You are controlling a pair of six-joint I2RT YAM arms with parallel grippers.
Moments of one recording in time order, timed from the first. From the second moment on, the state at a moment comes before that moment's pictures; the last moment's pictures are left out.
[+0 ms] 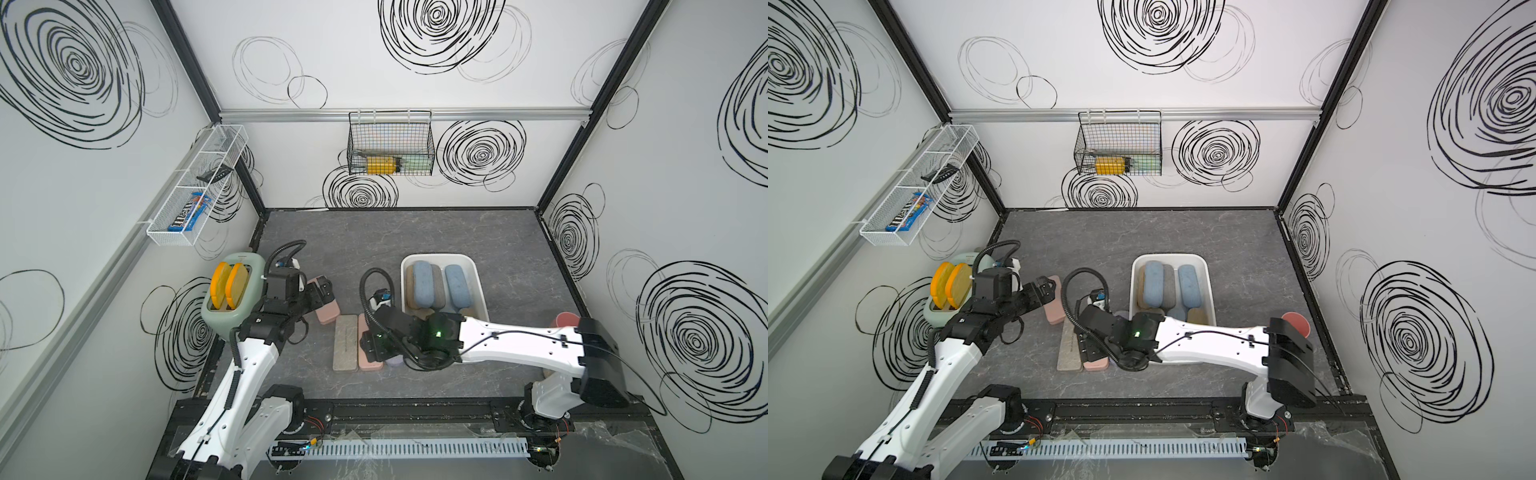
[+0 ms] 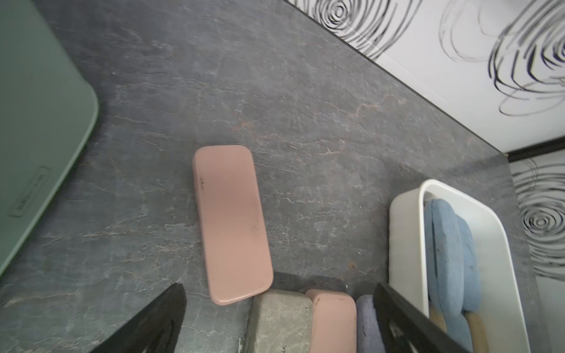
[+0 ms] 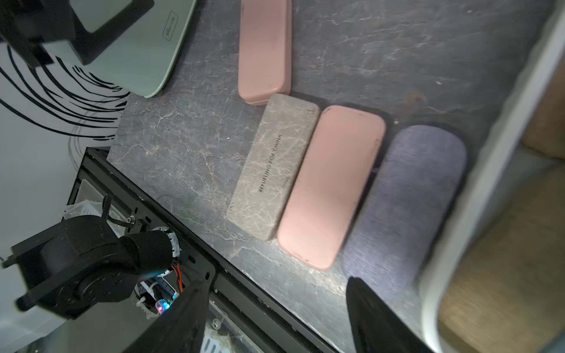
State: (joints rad) left arm -0.06 0.88 0.70 -0.56 0.05 -0.52; right arm 1.33 1.66 1.32 -0.58 0.19 0.90
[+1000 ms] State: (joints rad) left arm 0.14 0.91 0.58 -0.40 0.12 -0.63; right arm 1.30 2.11 1.62 -0.56 0.06 0.84
